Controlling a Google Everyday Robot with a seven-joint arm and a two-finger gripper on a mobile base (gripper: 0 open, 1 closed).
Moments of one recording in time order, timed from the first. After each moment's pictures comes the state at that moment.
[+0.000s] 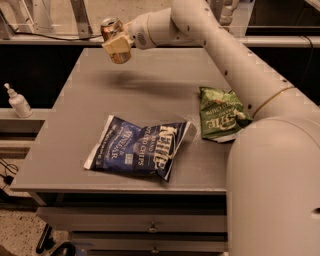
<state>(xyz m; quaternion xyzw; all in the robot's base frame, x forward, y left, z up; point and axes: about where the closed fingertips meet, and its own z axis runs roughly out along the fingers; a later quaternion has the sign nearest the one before) 0.781 0.130 0.944 -0.49 0.65 0.28 0.51</state>
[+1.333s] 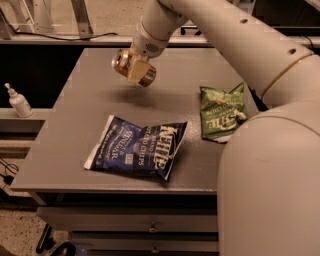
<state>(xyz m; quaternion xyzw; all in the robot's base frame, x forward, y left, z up) 0.695 0.074 0.894 -0.72 0.63 0.08 0.28</state>
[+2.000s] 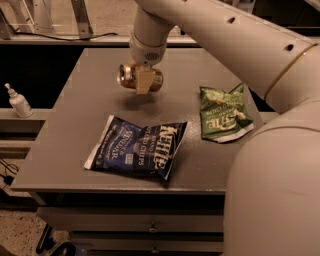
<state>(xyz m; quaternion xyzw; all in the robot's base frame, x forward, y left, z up) 0.667 0.058 0.878 -0.79 0.58 -0.02 0.19</state>
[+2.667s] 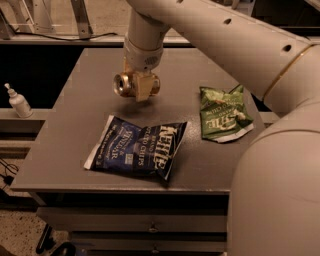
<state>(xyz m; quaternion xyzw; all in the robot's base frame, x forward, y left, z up) 0.640 0.065 0.871 -0.85 0.49 -0.01 0.16</state>
